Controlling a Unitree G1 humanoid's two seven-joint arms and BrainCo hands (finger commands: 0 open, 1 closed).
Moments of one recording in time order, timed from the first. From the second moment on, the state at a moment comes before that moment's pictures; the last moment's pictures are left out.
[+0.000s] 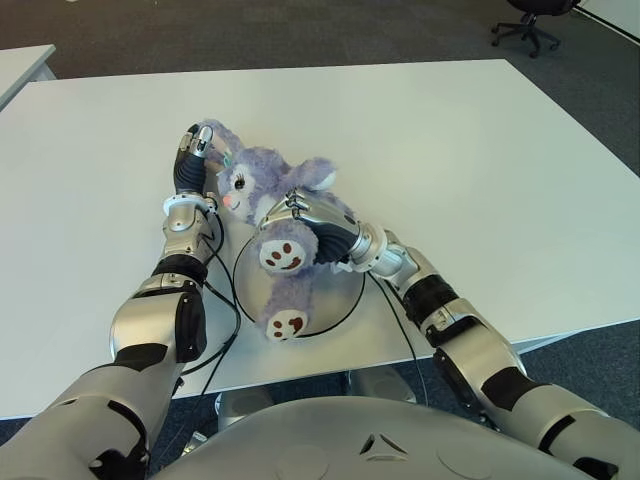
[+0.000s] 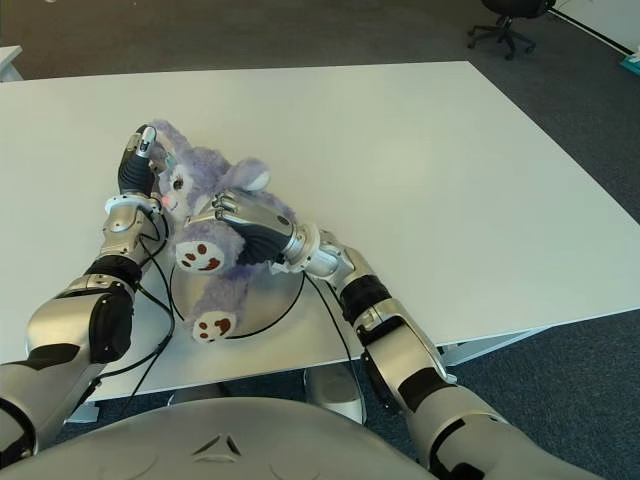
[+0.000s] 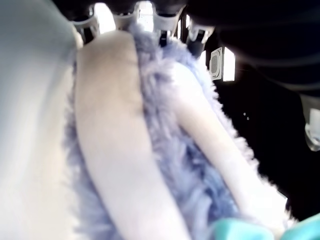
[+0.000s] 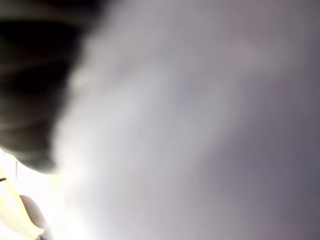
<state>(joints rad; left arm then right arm) -0.62 0.20 0.29 1.18 -0.14 -0.45 -0.04 -0.53 -0.10 0.45 0.70 -0.44 -1.29 0.04</state>
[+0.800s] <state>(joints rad) -0.62 0.20 0.30 1.18 -0.14 -0.46 -0.03 -0.49 -0.12 0.47 0.59 -0.33 -1.17 0.17</state>
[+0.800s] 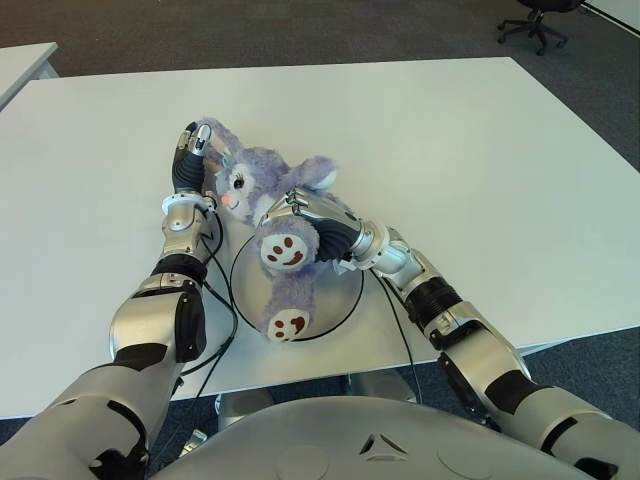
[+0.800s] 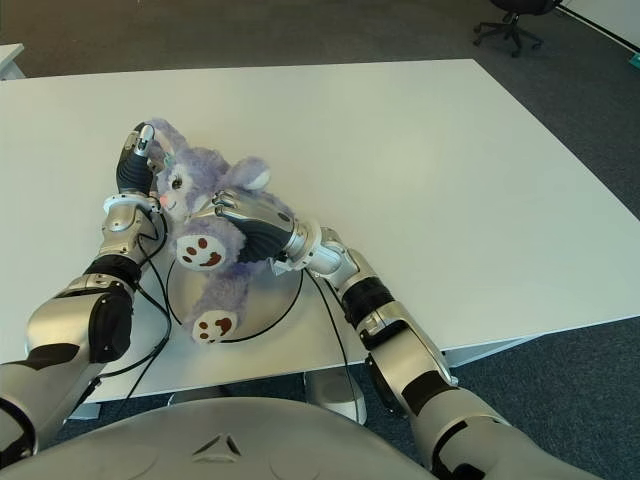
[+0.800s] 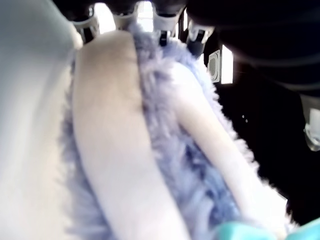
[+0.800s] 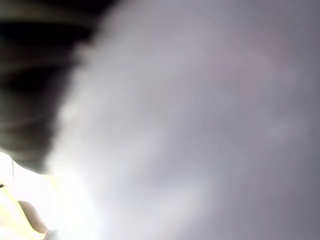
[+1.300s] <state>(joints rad) -0.62 0.20 0.30 1.18 -0.14 -0.46 -0.03 -0.46 -0.13 0.47 0.53 -0.31 -1.12 0.20</state>
